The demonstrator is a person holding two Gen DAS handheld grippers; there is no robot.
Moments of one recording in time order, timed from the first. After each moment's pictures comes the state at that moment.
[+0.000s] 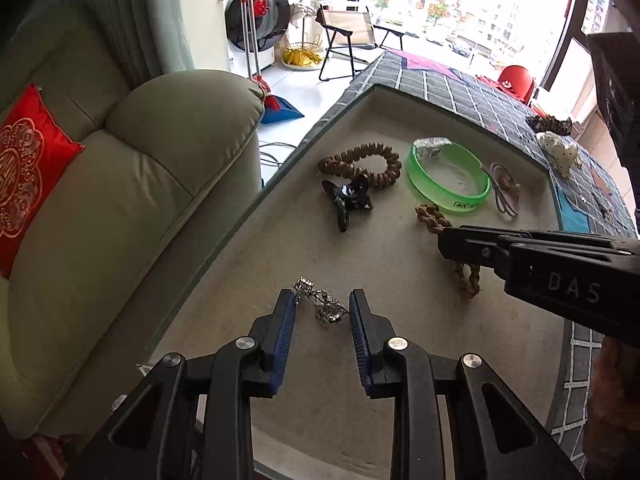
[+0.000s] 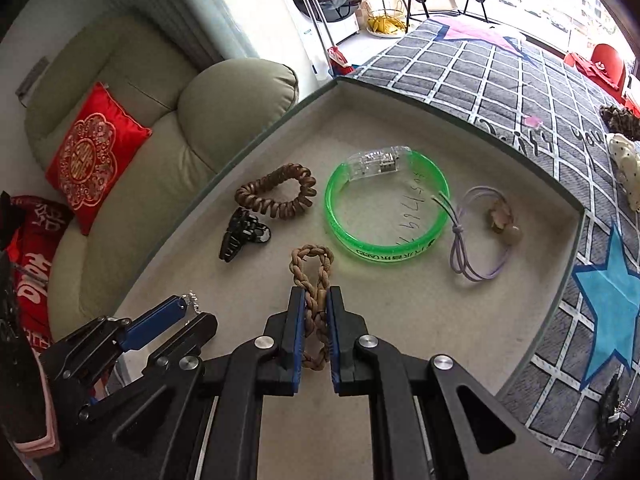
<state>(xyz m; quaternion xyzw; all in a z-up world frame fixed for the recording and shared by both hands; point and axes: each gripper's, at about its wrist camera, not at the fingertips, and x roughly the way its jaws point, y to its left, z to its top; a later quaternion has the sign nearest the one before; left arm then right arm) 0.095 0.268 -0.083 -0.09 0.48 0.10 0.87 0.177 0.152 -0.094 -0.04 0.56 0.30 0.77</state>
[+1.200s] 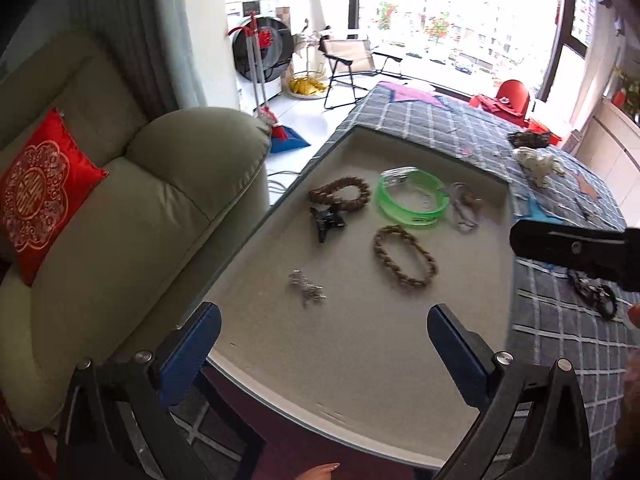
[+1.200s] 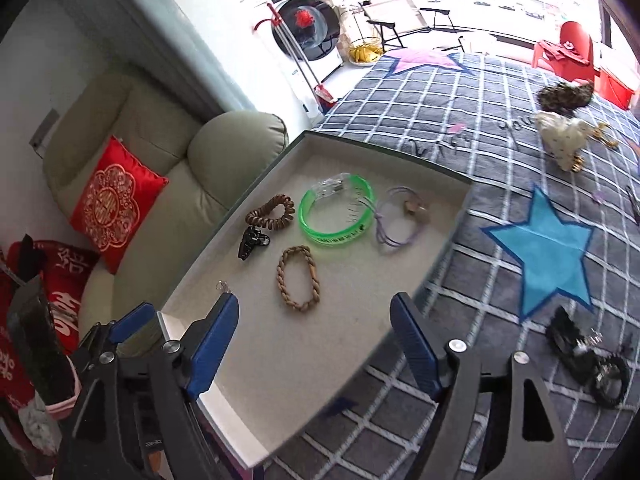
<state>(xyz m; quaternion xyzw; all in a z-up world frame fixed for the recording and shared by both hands) 0.060 0.235 -0.035 -0.06 0.44 0.11 0.89 0.143 0.069 -0.027 0.05 0.52 0.28 0.80</state>
